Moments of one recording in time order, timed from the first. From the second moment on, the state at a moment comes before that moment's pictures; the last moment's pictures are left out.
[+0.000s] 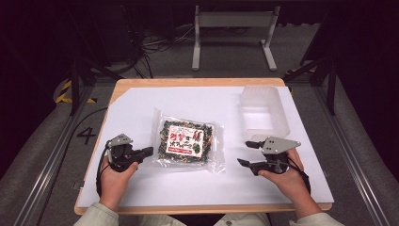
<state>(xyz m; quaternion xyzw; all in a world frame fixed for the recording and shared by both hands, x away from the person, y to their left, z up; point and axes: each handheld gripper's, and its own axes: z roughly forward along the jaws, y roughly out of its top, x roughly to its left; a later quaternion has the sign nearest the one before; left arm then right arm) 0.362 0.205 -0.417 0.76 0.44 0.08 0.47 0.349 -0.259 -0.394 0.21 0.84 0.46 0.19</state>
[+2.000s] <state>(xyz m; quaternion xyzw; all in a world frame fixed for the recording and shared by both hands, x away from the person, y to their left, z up) 0.304 0.162 -0.328 0.79 0.22 0.23 0.52 0.405 -0.217 -0.297 0.11 0.81 0.56 0.13</state>
